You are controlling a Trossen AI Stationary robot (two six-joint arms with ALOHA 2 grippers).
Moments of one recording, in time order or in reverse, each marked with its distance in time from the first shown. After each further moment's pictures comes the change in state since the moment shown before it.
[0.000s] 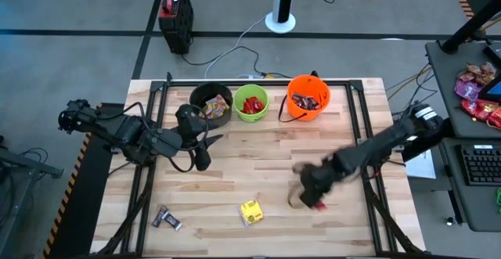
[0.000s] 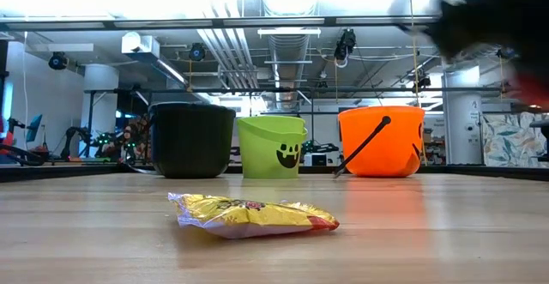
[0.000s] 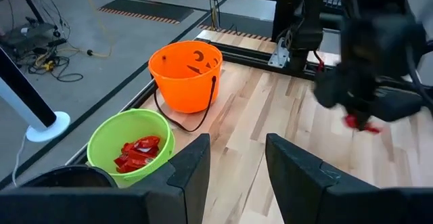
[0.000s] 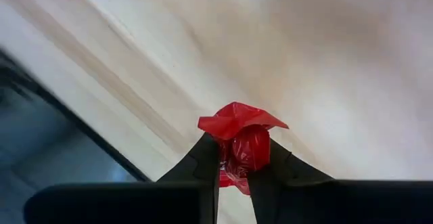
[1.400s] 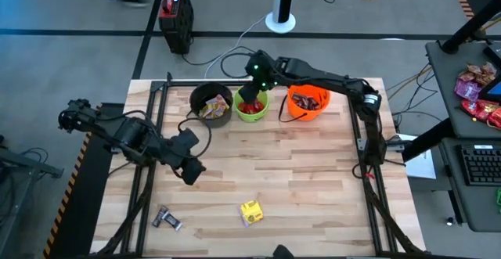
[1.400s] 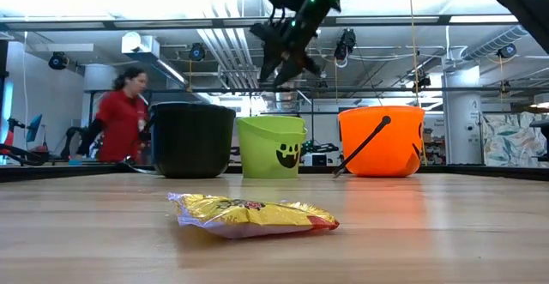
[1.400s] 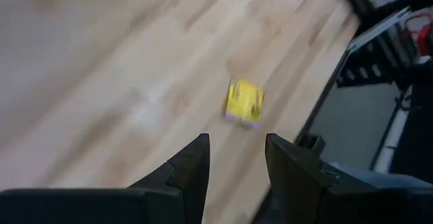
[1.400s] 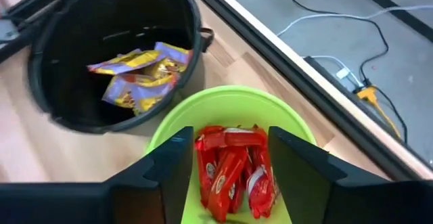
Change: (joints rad) left arm -0.032 0.000 0.000 -0.361 0.566 -0.778; right arm -0.827 0.573 1.041 -0.084 0.326 -1.029
